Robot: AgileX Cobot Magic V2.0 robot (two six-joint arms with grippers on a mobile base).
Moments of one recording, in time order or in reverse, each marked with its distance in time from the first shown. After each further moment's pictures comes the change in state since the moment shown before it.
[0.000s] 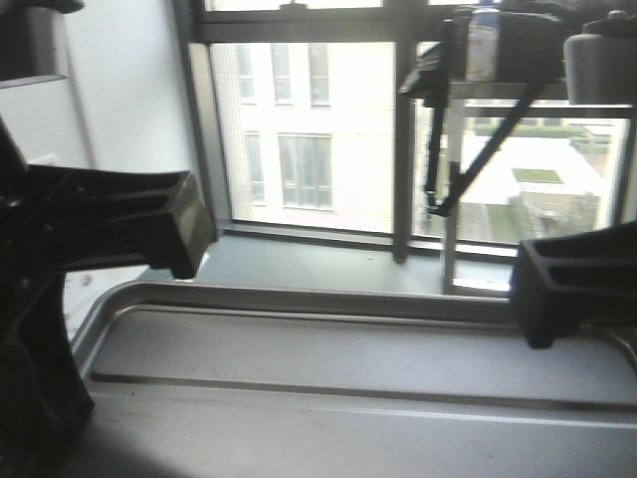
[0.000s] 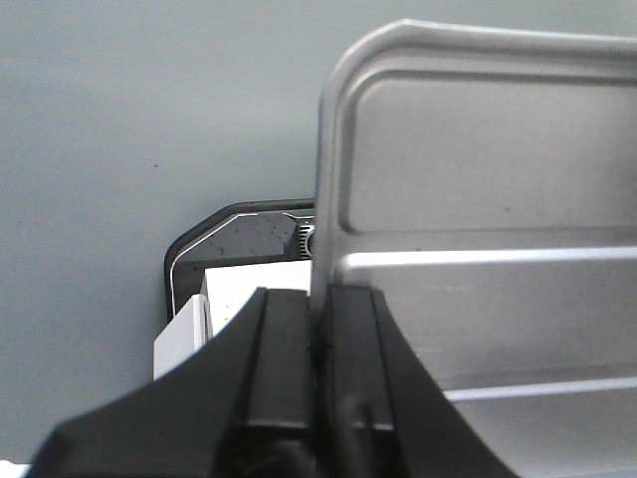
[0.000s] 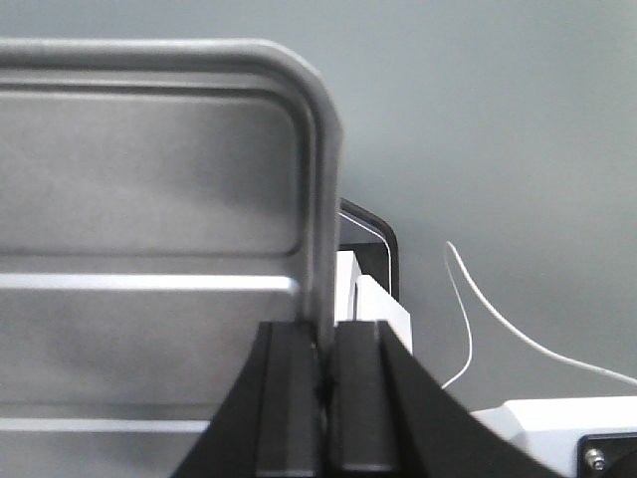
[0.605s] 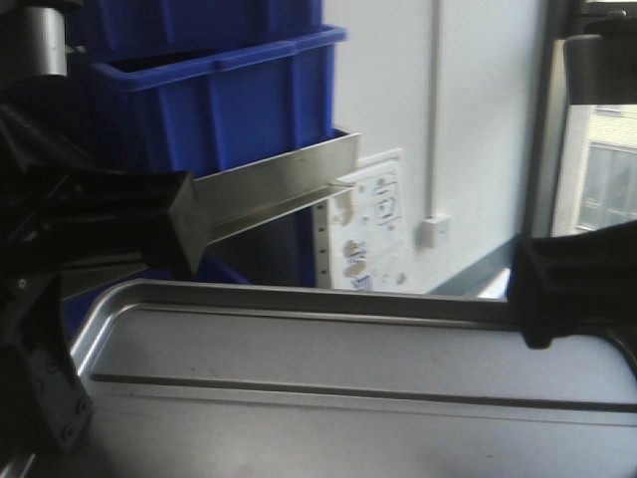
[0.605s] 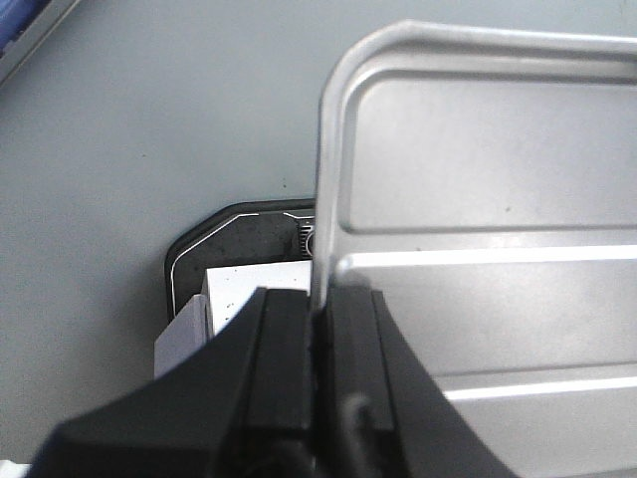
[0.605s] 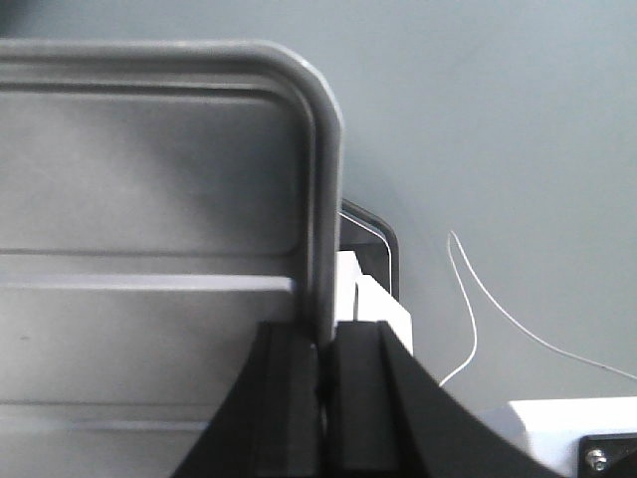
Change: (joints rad) left arm 0.000 0.000 0.000 0.000 0.000 0.000; right arm 0.000 0.000 0.000 0.000 0.000 0.000
